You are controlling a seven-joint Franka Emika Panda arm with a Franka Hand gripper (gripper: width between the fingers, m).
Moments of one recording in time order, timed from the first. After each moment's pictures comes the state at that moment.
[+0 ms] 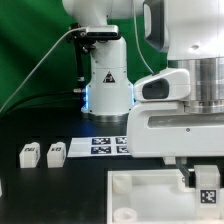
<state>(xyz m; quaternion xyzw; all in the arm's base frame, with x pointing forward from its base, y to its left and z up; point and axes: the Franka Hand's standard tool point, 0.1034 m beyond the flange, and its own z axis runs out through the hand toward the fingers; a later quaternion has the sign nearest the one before) 0.634 0.110 0.073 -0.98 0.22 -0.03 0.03</state>
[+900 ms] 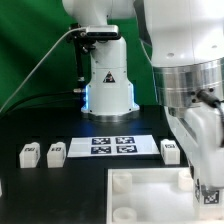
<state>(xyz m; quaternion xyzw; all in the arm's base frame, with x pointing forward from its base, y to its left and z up) 0.627 0.106 0.073 -0.67 0.74 0.05 0.06</state>
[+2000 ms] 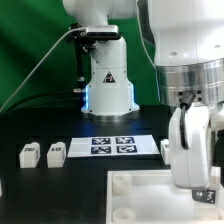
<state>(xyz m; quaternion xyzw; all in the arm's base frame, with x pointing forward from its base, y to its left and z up) 0.625 0.109 0.074 -0.56 0.82 0.05 0.04</state>
